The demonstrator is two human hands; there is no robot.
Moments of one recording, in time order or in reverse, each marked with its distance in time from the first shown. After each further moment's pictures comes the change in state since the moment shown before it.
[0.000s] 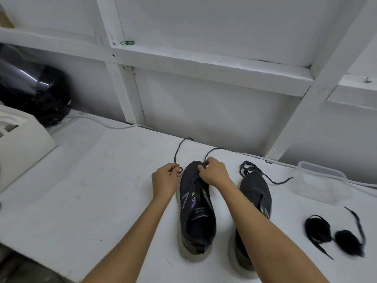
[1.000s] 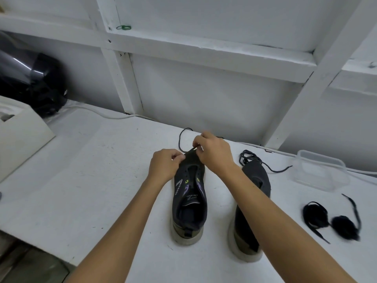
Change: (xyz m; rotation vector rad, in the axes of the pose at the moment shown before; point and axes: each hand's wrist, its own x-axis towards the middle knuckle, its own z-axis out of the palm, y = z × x) left_hand -0.002 0.036 -0.024 0.433 -0.168 0.230; right_hand -0.014 -0.013 -0.017 -0.377 0.358 -0.607
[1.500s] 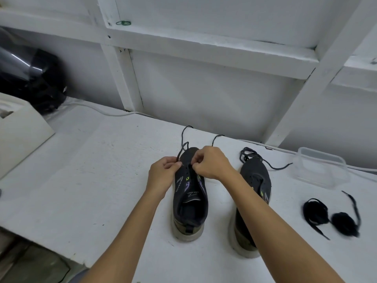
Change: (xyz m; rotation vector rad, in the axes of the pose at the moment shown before) left_hand -0.028 -0.026 0.021 -0.665 0.043 -0.339; right_hand -0.021 -0.009 0.002 0.315 -0.366 0.271
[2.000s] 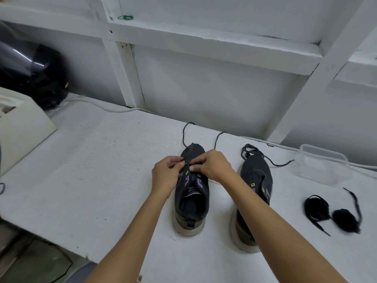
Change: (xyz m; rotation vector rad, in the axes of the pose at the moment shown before) left_hand -0.011 -0.007 0.007 0.063 0.066 0.054; right_hand -0.002 0.016 0.018 0.111 -0.039 0.068
